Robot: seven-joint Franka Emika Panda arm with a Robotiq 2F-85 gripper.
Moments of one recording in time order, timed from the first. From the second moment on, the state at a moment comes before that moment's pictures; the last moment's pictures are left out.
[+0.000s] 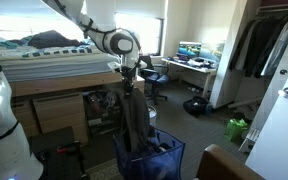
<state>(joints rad) 0.12 -0.02 0.05 -2.24 -0.01 2.13 0.33</state>
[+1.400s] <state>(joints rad) -0.30 -0.59 -0.16 -2.49 0.07 2.16 0.42</state>
